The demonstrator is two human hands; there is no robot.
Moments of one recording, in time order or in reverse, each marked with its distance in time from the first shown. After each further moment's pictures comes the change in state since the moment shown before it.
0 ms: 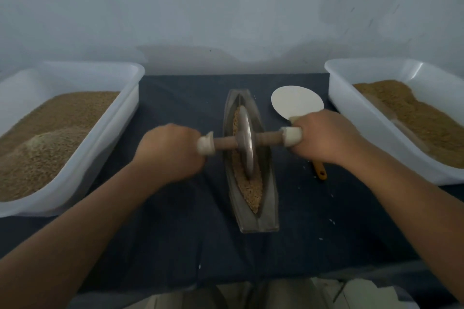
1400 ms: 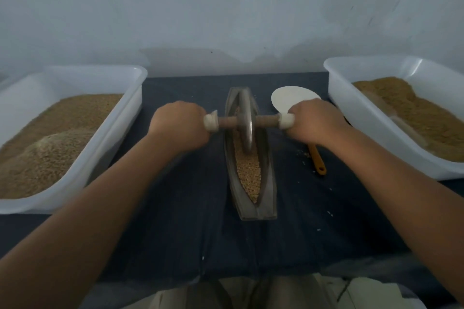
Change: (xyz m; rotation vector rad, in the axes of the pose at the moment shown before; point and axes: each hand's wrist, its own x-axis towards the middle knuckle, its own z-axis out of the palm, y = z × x) left_hand 0.054 0.003 -0.006 0.063 -0.017 -0.034; right_hand 0.032 -0.005 -0.004 0.002 -0.033 0.085
